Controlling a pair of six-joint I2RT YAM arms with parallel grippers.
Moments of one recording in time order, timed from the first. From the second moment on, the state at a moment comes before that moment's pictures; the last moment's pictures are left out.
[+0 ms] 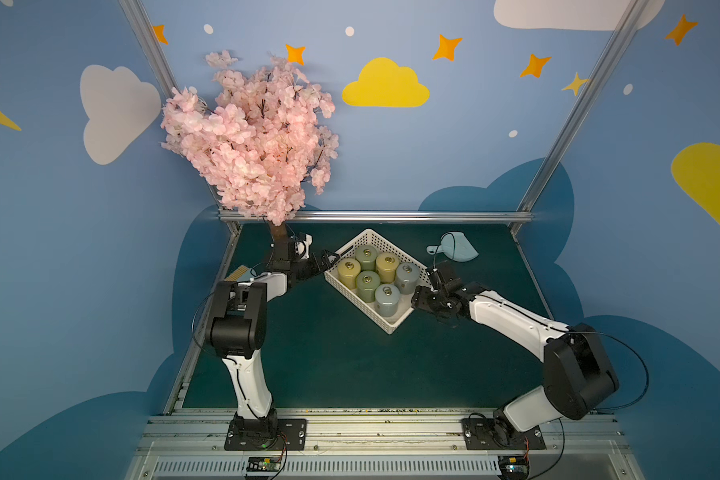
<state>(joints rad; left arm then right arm) -0.04 1.96 1.15 0.20 0.68 -0.57 0.57 1.54 1.02 -0.50 0.05 0.70</state>
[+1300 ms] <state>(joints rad) -0.14 1.71 0.83 0.31 0.66 -0.57 0.45 1.57 1.11 -0.64 0.04 0.61</state>
